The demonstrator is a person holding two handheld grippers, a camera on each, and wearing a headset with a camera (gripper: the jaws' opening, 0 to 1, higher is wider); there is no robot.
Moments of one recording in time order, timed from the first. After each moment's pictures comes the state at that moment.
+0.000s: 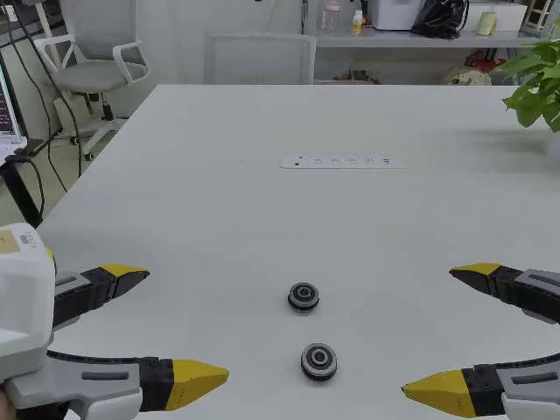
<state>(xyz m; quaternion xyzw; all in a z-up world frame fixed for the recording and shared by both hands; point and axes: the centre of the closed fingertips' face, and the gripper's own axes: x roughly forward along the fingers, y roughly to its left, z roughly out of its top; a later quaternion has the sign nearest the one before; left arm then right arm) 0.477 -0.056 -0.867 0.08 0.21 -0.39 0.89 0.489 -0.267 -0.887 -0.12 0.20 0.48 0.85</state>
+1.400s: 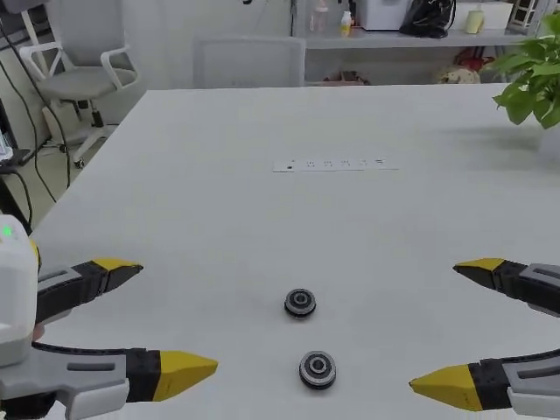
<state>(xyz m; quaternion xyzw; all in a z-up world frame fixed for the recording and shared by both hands) 0.490 -0.056 -0.867 0.09 0.21 -0.39 0.89 0.502 -0.273 -0.893 -0.13 0.20 0.48 0.85</state>
